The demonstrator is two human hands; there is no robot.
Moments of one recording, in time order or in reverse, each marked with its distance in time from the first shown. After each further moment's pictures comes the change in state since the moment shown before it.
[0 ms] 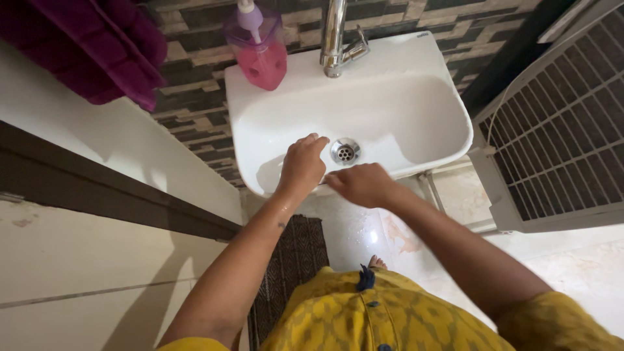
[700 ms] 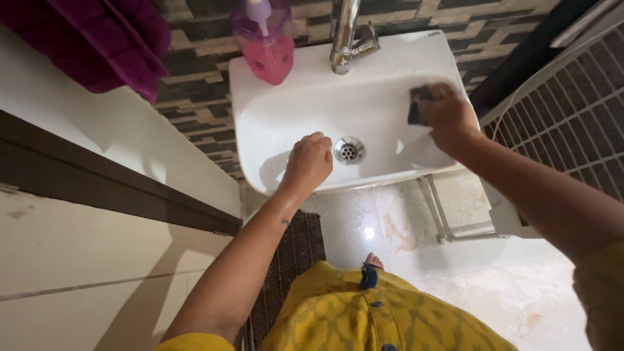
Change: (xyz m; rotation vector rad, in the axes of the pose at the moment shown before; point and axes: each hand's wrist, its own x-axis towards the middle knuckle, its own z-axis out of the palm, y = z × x) left_hand 0.005 0.003 -0.001 -0.014 -0.047 -0.013; right_hand 0.027 0.159 -0.077 -1.314 0.086 0.119
